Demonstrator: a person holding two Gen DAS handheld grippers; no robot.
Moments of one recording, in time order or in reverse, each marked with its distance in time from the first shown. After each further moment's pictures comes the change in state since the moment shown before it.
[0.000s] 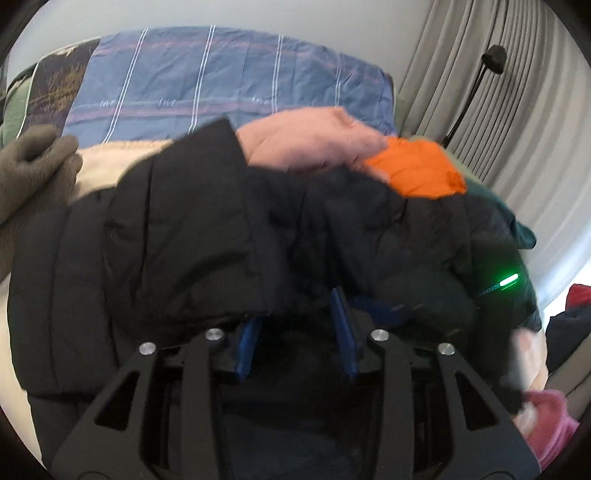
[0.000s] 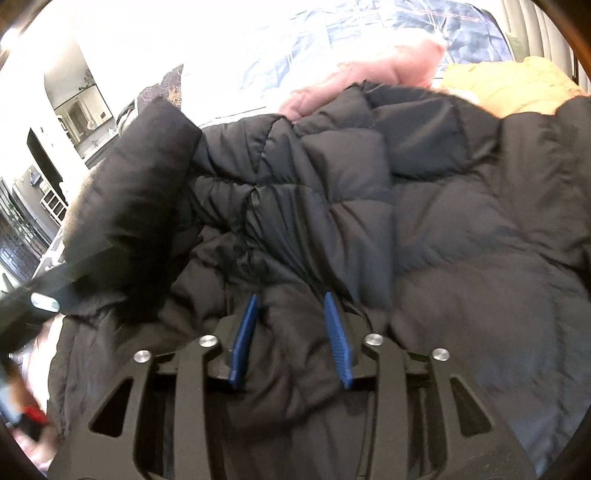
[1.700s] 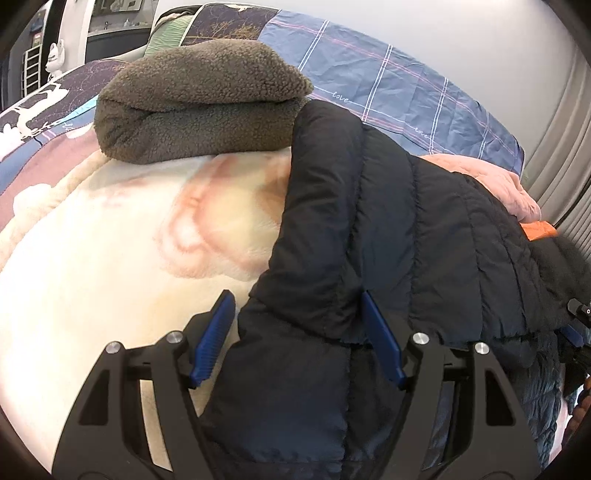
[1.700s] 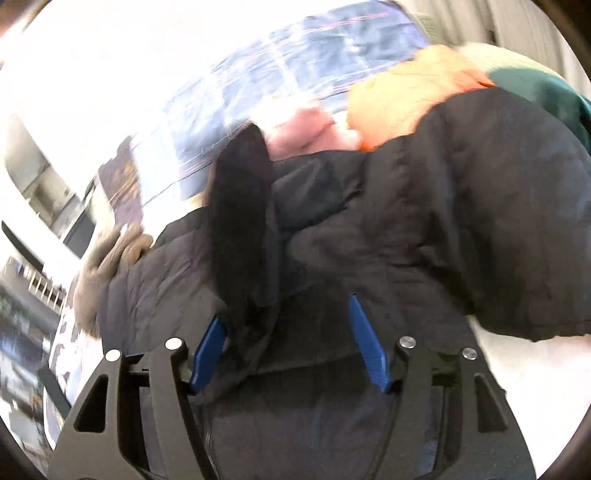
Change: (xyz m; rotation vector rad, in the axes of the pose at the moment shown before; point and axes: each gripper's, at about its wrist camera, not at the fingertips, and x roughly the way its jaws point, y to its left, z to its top) left arm -0.056 0.159 -0.074 -0.404 -0.088 0.346; right arm -0.070 -0.073 0.030 0.369 -0.115 -0.122
